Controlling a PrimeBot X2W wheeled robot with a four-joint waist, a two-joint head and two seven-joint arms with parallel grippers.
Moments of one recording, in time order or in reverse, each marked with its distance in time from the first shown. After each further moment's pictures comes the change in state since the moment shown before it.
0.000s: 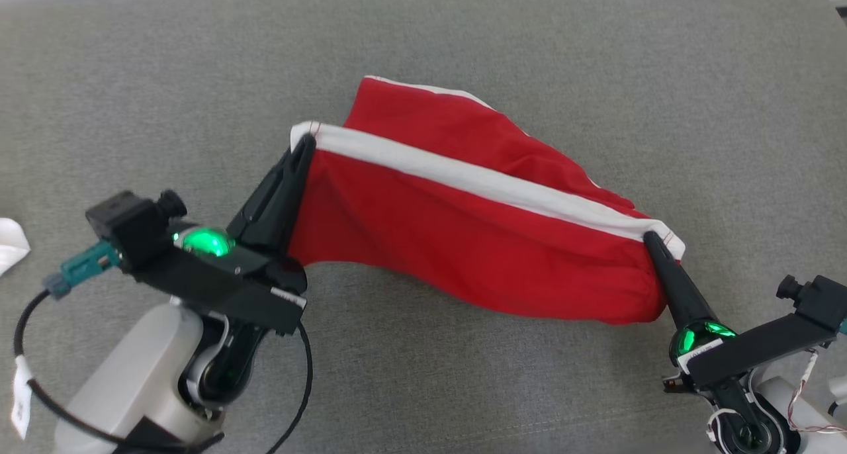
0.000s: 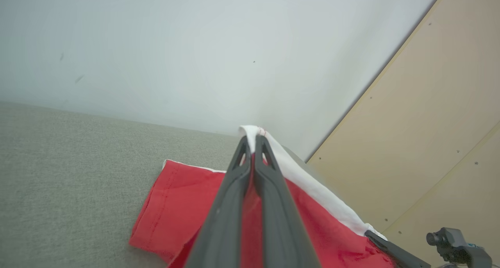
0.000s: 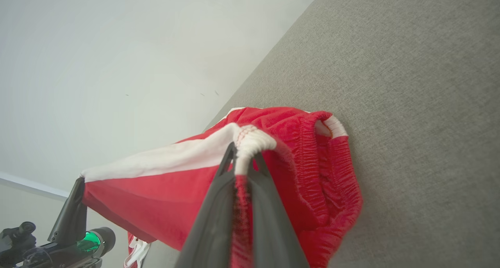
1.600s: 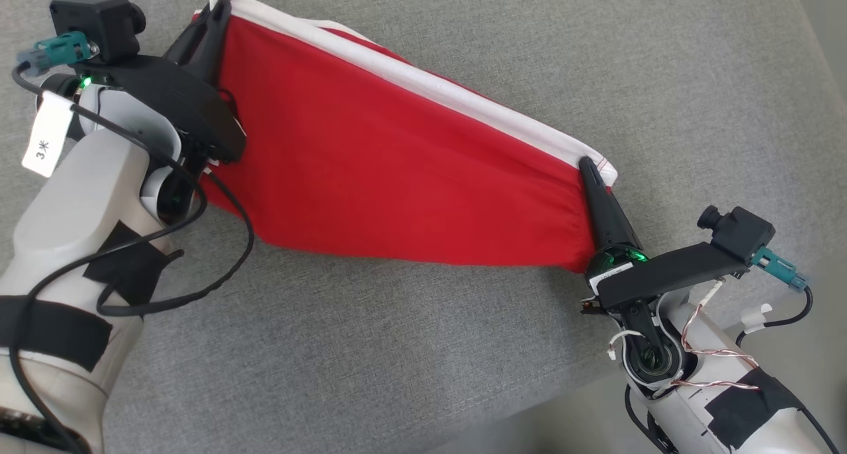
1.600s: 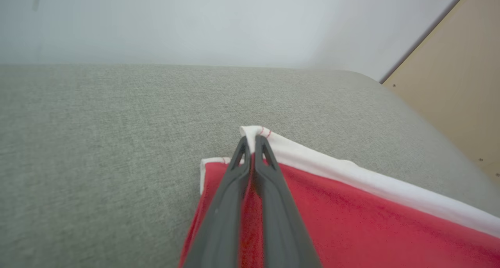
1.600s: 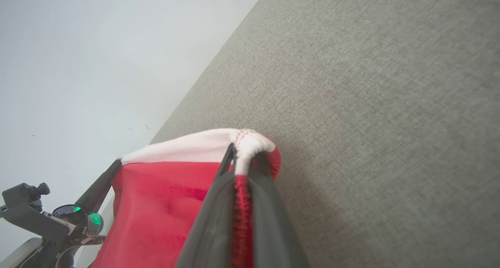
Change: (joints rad) left arm -0.576 -0.104 -0.088 0.803 0.160 -0.009 0.096; right arm -0.251 0.314 -0.055 0.305 -0.195 0.001 -0.021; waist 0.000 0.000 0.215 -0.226
